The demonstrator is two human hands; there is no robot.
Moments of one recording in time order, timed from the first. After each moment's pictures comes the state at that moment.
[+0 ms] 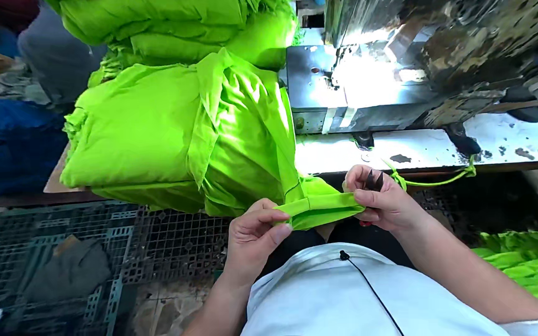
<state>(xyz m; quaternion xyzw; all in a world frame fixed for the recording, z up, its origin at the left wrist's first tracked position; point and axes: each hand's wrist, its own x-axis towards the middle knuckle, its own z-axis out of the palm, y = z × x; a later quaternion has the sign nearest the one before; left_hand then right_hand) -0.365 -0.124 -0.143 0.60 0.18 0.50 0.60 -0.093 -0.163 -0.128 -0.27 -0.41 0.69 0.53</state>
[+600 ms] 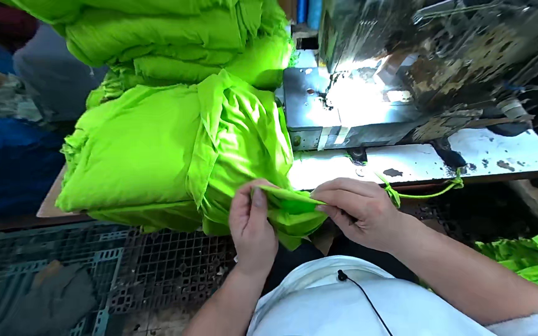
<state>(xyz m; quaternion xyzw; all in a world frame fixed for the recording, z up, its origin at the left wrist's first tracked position) -0.319 -0.089 -0.118 0.56 0.29 0.64 0.45 -0.124 -0.140 -0.083 -0.39 -0.81 0.03 0.44</state>
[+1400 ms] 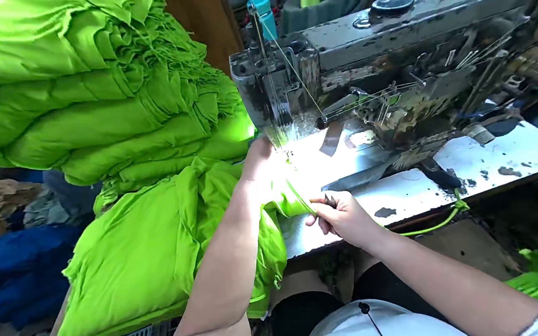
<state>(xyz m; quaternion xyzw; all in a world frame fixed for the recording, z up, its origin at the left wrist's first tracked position) -0.171 0.138 -0.062 0.89 0.35 0.22 0.20 -0.067 -0.074 -0.093 -0.51 -0.43 0.48 0.56</state>
